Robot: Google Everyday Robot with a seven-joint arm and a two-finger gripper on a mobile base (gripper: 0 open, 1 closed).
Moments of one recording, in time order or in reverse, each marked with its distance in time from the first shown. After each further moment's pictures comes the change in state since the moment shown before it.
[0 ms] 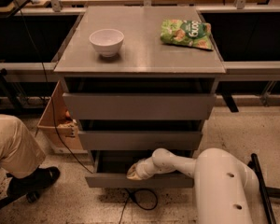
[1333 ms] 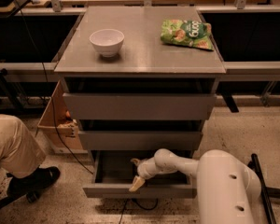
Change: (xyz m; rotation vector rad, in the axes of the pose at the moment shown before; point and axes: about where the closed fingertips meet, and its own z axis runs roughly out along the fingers) arm 0.009 0.002 -0.003 0.005 -0.004 0.024
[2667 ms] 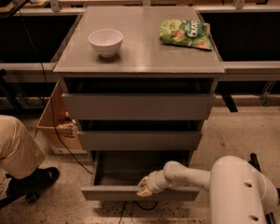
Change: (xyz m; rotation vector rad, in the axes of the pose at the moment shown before) arm 0.042 0.060 -0.016 -0.035 0.018 0.108
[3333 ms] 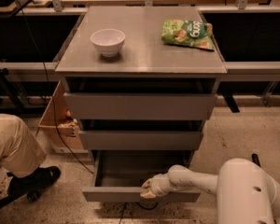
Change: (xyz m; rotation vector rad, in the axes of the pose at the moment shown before) arm 0.016 0.014 -0.012 0.016 0.014 0.042
